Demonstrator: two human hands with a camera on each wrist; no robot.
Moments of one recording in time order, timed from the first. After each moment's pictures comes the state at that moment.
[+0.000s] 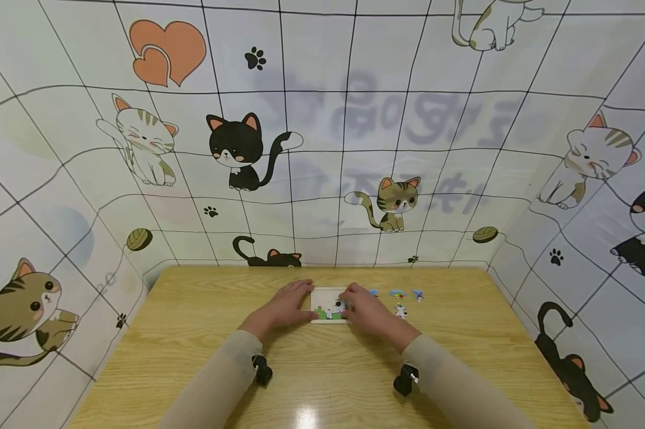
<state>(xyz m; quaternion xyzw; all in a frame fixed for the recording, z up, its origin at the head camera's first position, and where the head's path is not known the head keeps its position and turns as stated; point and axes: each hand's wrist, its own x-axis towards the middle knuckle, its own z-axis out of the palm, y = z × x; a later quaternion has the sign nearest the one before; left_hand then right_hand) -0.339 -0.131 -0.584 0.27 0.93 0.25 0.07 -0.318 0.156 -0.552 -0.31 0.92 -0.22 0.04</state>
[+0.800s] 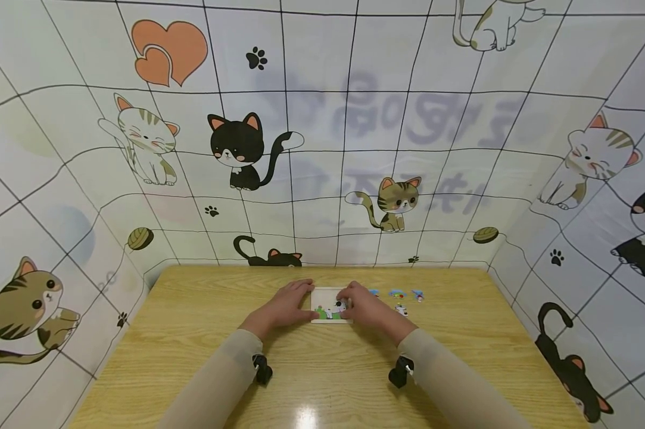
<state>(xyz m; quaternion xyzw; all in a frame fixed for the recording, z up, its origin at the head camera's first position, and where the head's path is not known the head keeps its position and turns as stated) -0.341 -0.133 -0.587 0.27 0.93 0.26 0.08 -0.329 0.149 -0.544 -0.25 0.91 -0.29 0.13</state>
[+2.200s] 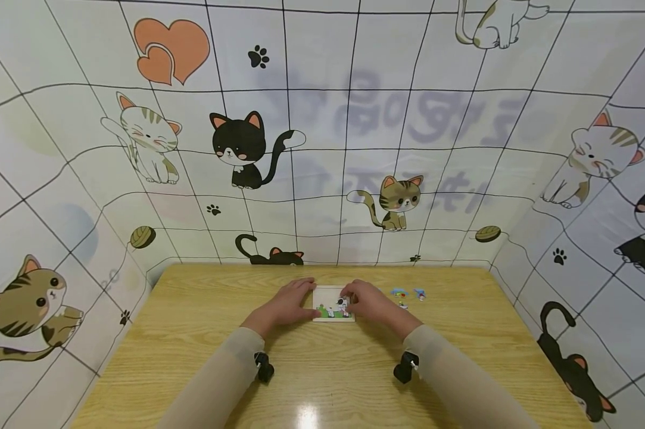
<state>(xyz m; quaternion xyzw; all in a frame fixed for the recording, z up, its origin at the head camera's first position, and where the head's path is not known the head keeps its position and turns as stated) -0.338 -0.128 -0.581 0.25 0.94 0.22 0.08 -0.343 0.160 -0.551 -0.26 0.91 -0.31 0.13</state>
